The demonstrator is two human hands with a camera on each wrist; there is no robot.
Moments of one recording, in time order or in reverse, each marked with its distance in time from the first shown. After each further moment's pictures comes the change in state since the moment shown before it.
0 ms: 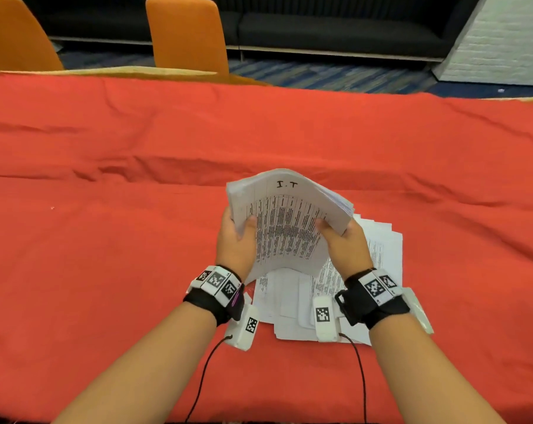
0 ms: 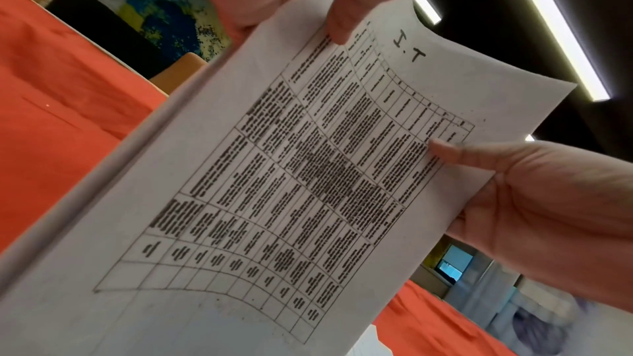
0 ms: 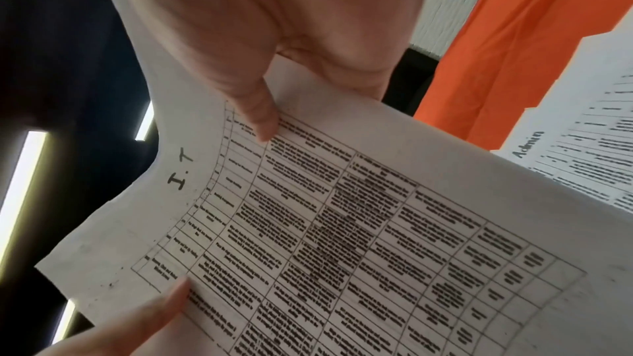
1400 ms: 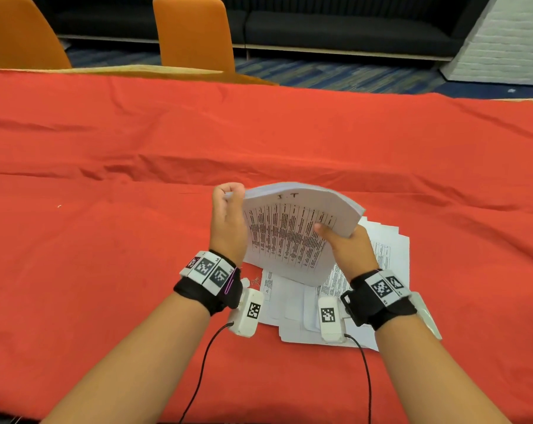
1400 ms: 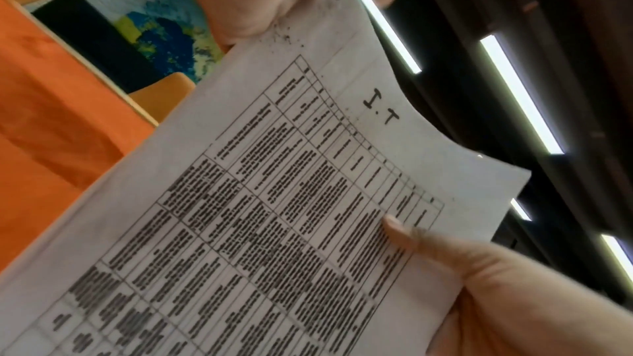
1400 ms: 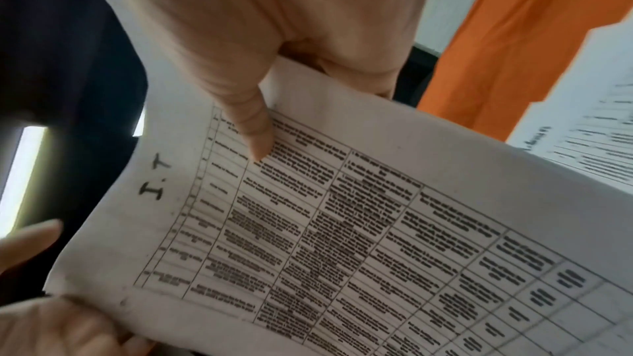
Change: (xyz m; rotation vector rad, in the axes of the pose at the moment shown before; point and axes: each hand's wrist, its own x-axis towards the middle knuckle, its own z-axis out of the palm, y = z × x) left_hand 0.012 0.048 -0.011 -0.137 0.039 0.064; right_hand 0.001 -0.008 0.004 -0.022 -0.037 0.061
